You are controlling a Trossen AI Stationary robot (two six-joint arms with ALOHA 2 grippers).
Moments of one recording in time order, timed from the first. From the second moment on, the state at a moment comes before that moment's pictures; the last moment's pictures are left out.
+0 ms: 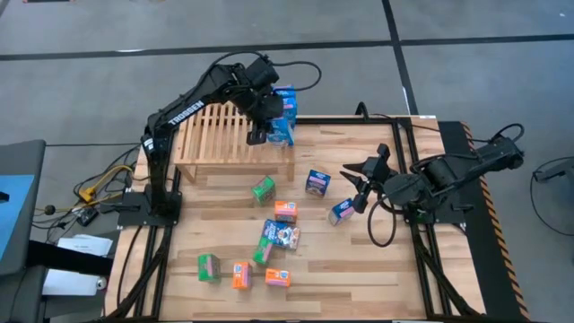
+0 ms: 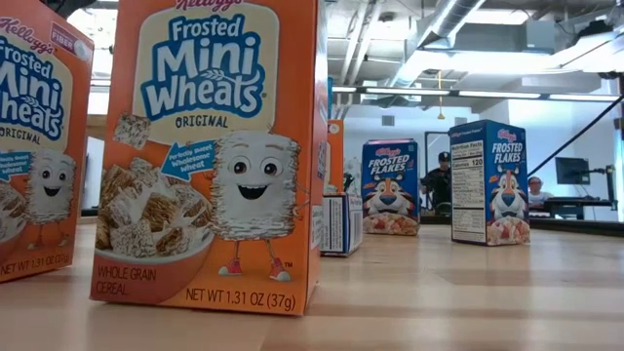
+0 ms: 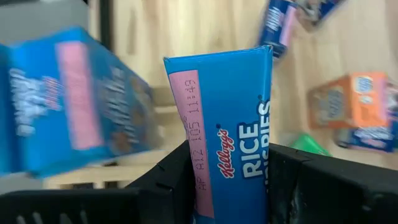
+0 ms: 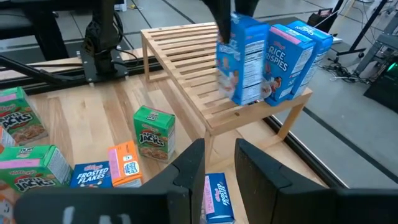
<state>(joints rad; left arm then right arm) 0.49 1.94 2.29 -1.38 0.16 0.52 0.39 1.07 1.14 -0.64 0.84 0.38</state>
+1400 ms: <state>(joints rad) 0.46 1.98 2.29 -1.34 0.00 0.66 0.39 1.07 1.14 -0.66 0.84 0.38</state>
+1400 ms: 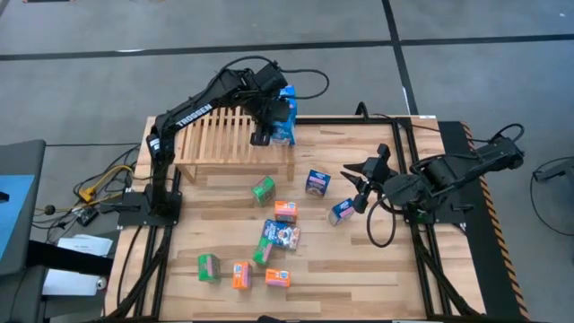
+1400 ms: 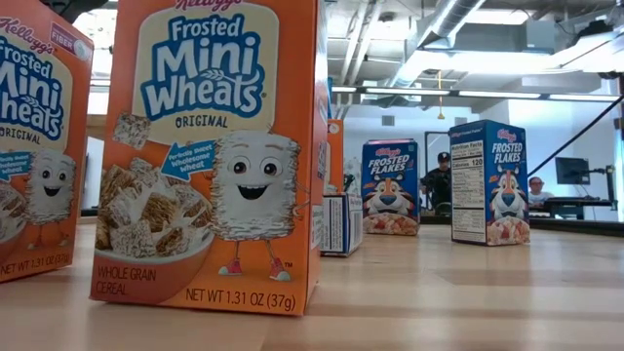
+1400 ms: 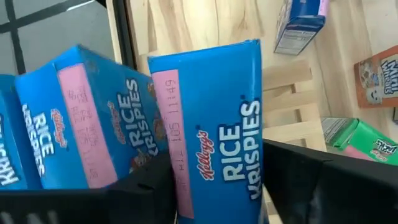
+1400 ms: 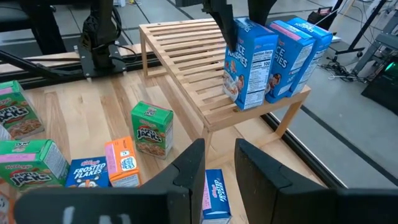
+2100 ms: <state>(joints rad) 0.42 1.98 2.29 -1.40 -0.08 0.61 0.39 1.07 1.14 -0.66 0.84 0.38</state>
